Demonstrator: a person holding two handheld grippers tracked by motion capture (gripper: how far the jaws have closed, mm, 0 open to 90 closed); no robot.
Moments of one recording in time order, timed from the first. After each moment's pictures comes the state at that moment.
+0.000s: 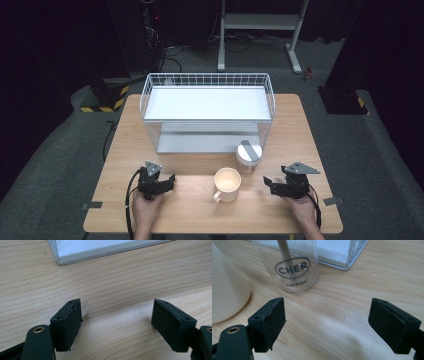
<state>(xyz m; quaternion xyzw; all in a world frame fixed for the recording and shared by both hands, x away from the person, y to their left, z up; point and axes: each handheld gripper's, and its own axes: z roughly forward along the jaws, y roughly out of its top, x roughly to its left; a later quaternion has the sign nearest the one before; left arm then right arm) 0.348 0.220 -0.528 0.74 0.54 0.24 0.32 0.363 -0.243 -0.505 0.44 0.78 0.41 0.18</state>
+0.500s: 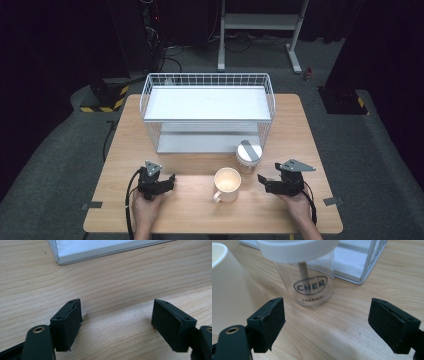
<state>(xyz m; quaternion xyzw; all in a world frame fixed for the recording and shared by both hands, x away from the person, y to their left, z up) 0.348 0.220 -0.528 0.74 0.54 0.24 0.32 0.367 -0.227 -0.496 0.42 0.78 0.43 0.17</state>
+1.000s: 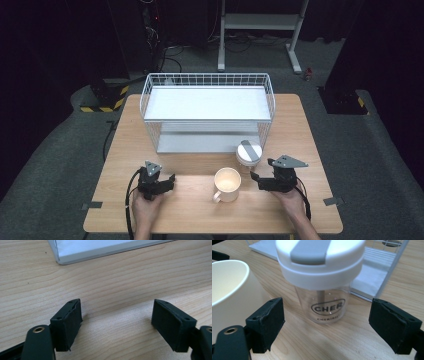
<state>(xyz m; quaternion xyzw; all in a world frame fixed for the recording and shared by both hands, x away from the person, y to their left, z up) 0.348 0.220 -0.528 0.73 0.54 0.24 0.32 0.373 -0.205 -0.484 0.39 0.79 0.44 0.17</state>
